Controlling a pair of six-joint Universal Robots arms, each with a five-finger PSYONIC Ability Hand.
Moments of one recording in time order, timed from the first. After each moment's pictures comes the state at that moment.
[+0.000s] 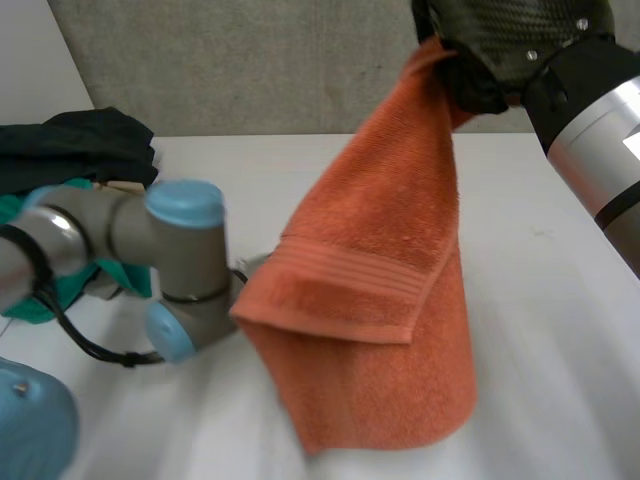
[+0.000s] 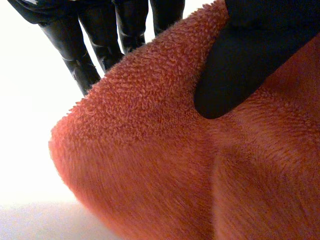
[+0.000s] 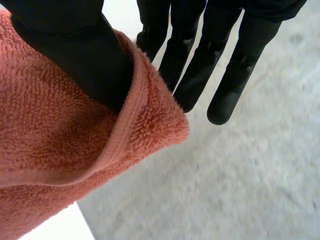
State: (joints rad) left arm 4.16 -2.41 -1.04 3.14 -1.07 2.78; right arm 2.04 -1.61 1.44 -0.15 1.32 2.72; left_hand 1.17 1.19 1.19 1.20 0.95; right_hand 1.10 1.17 1.19 1.20 0.97
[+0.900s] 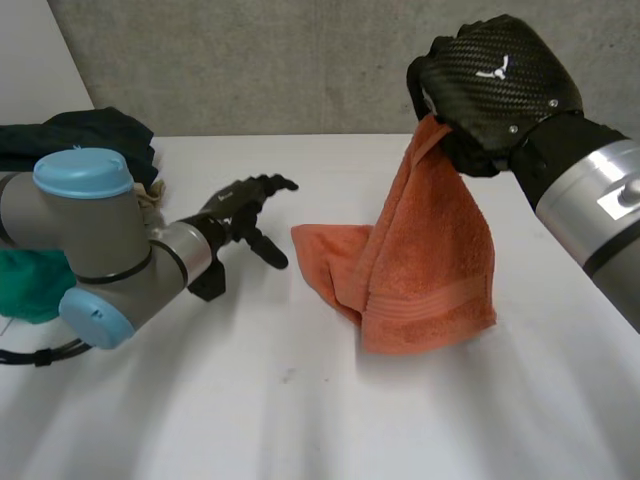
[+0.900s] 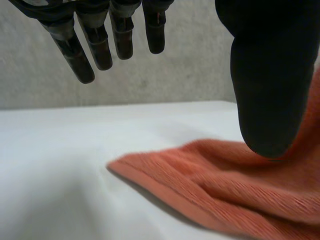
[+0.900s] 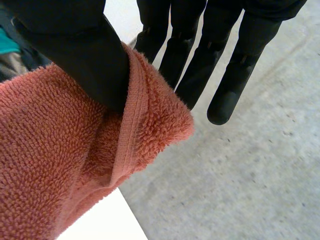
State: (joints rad) left arm 4.32 -2.21 -1.25 3.23 -1.26 2.88; right arm 2.02 -1.62 1.55 -0.12 1.27 2.69; left_hand 0.26 0.27 0.27 0.26 0.08; right_hand 1.10 1.17 1.19 1.20 0.97
